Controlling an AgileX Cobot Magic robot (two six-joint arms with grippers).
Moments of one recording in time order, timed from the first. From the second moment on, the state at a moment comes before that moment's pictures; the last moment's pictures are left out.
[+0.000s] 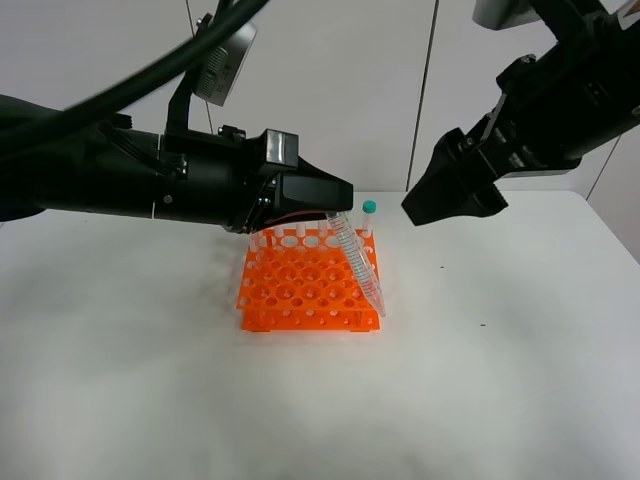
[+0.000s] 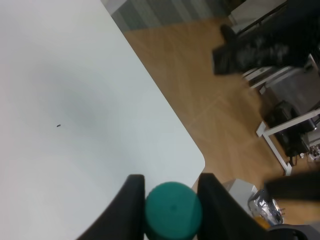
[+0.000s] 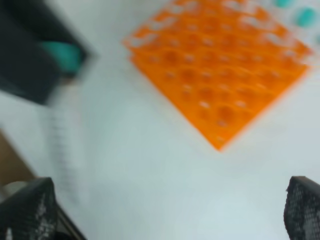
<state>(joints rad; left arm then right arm) -0.55 1.40 -0.91 -1.50 0.52 0.97 0.46 1.28 -1.28 0.25 1.08 -0.35</state>
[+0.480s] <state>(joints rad) -0.55 1.40 -0.91 -1.50 0.52 0.97 0.04 1.44 -1.28 0.12 1.09 -0.23</state>
